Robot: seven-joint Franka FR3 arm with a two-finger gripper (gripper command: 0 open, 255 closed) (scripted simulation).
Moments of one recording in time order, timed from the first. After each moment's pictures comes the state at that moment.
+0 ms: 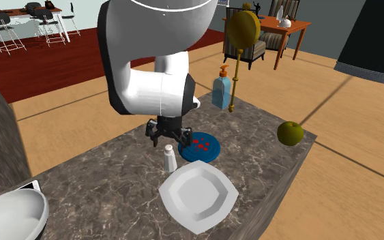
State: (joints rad) arm 0.22 0.71 0.10 -1.87 0.07 2.60 0.26
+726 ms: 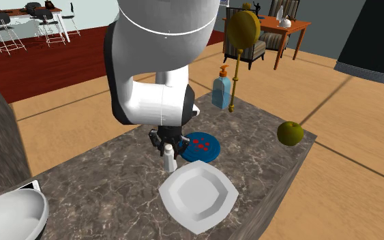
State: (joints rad) arm 0.22 0.78 0.10 -1.85 0.07 2.64 0.26
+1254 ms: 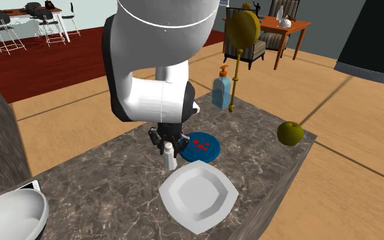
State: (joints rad) arm 0.22 0.76 0.10 -1.86 0.07 2.62 0.26
